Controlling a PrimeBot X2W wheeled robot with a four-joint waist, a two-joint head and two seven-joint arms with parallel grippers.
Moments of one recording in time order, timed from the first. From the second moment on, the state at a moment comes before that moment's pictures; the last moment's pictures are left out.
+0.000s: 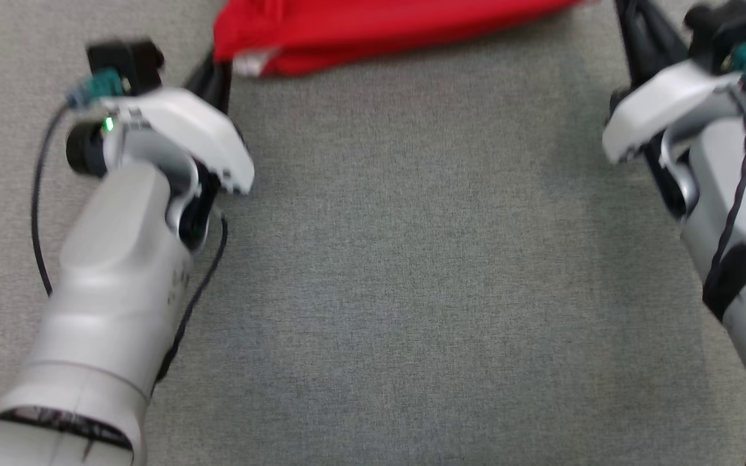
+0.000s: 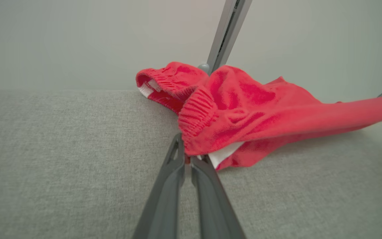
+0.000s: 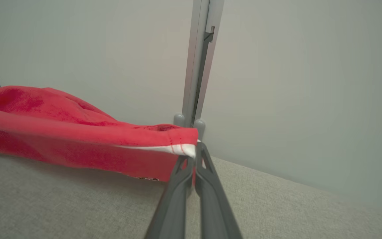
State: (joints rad) left arm -1.05 0.07 -0.35 1.06 -0.55 -0.13 -0.15; right arm -1.07 -0.23 0.42 0.93 0.23 0.13 -0.26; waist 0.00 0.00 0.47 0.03
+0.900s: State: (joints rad) left arm -0.69 0.16 -0.75 1.02 -0.42 -0.13 -0.25; right arm -0.77 -0.49 1.02 0.86 0.64 0.13 -0.15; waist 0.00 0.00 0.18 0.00
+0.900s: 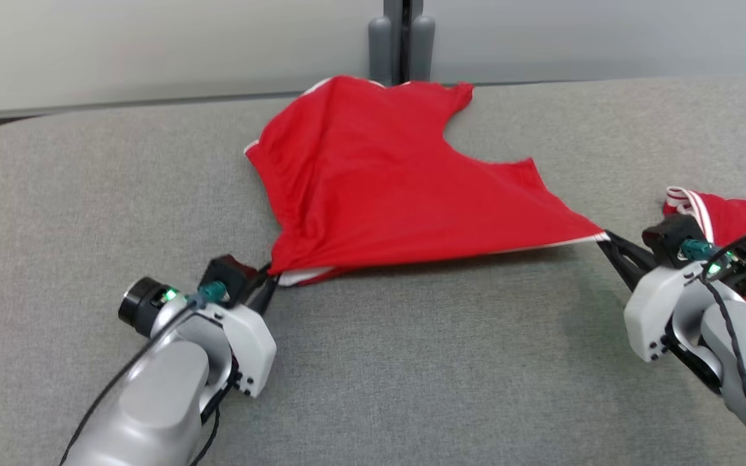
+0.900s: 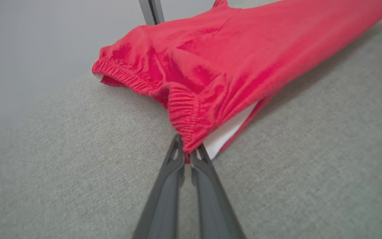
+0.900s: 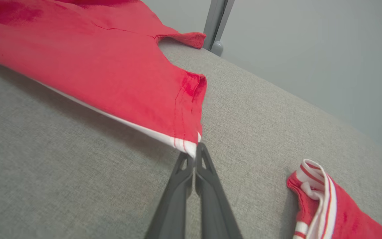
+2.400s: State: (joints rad) left arm -0.31 0.48 -0.92 -0.01 -0.51 -0.01 0.24; right arm -0.74 -1.20 1.18 0.04 0.95 0.13 0.26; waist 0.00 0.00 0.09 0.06
